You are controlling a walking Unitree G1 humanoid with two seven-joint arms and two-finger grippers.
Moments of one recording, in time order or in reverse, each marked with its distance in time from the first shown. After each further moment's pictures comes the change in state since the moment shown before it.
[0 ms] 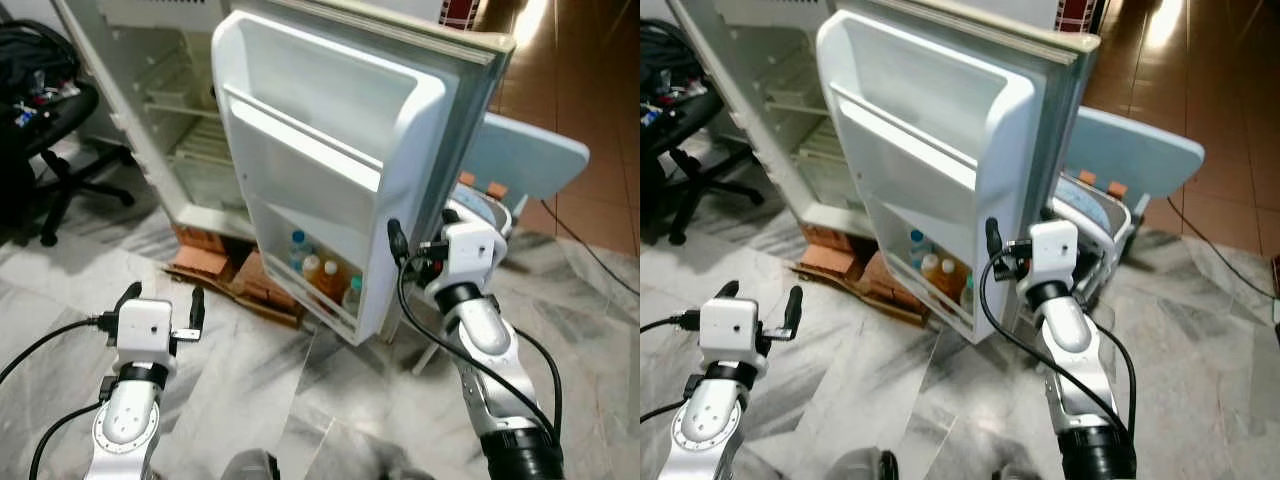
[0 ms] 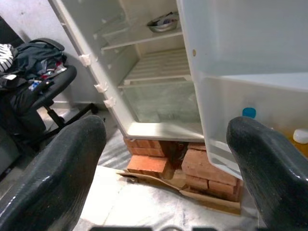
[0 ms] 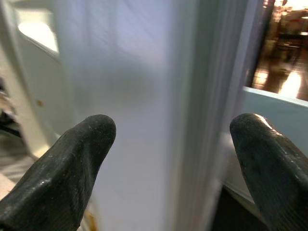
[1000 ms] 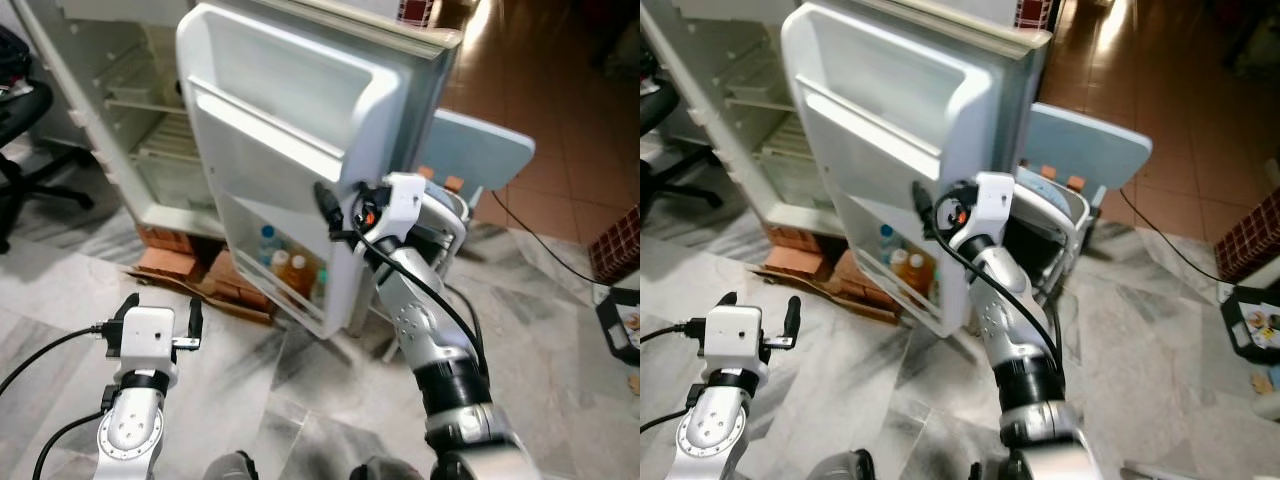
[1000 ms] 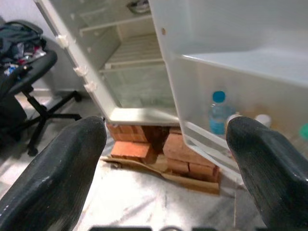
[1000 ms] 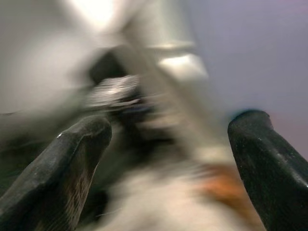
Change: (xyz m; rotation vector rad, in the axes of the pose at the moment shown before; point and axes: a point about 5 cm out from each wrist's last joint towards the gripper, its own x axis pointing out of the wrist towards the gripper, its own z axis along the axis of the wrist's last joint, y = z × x) left arm -0.009 -0.002 -0.012 0.024 0.078 0.035; right arm 0.026 0.113 0.041 0.748 0.059 0.668
